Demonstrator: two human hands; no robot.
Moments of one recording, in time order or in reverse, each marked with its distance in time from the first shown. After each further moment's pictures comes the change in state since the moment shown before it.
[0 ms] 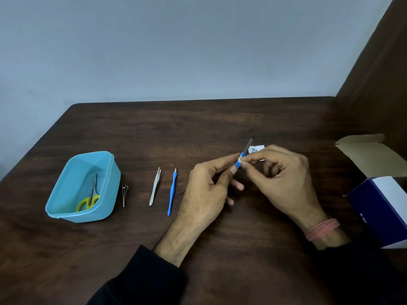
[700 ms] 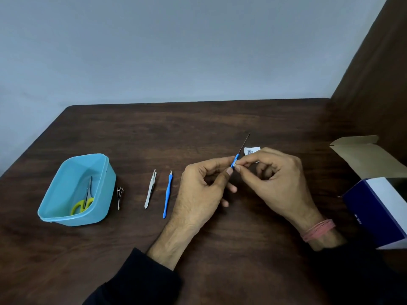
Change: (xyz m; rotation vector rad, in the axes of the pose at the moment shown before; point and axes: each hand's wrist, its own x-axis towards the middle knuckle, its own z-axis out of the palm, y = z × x) left_hand -0.002 0.006 0.001 -0.037 0.049 -0.019; right_hand 0.001 0.000 -0.001 0.044 -0.013 0.040
